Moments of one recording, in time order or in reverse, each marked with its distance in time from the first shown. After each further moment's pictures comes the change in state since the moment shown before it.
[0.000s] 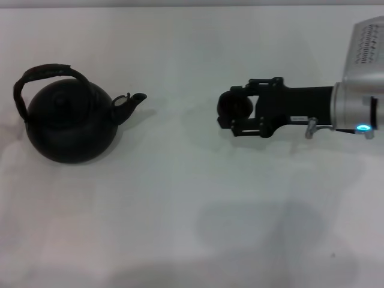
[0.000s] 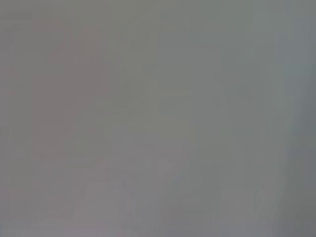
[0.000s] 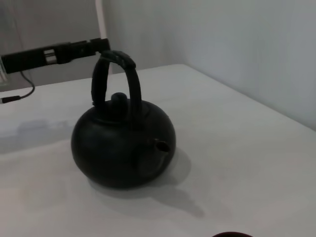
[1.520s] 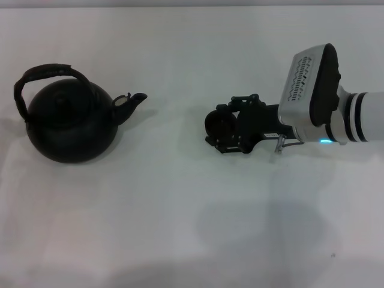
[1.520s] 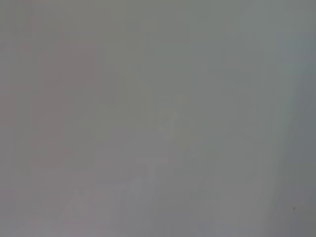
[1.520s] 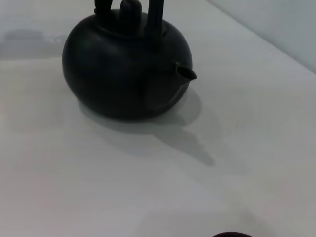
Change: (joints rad) left arm -0.022 -0.003 0.003 0.000 0.004 0.010 0.000; right arm 0.048 0.000 -0.375 0.021 0.122 -0.343 -0.033
